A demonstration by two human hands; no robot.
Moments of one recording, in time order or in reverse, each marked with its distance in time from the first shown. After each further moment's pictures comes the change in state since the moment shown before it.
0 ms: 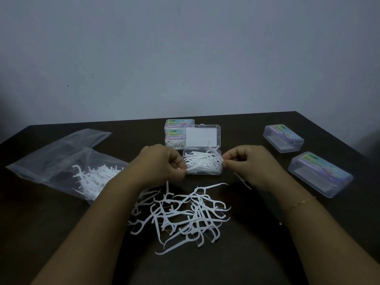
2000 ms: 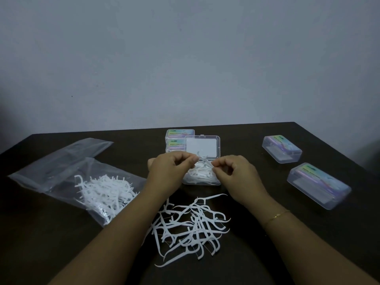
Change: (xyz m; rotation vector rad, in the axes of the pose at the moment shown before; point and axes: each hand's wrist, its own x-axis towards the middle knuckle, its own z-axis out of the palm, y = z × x) left_hand 0.019 0.004 0.035 -0.338 0.416 0.035; right_hand 0.009 0.005 0.030 -0.161 0.247 -0.167
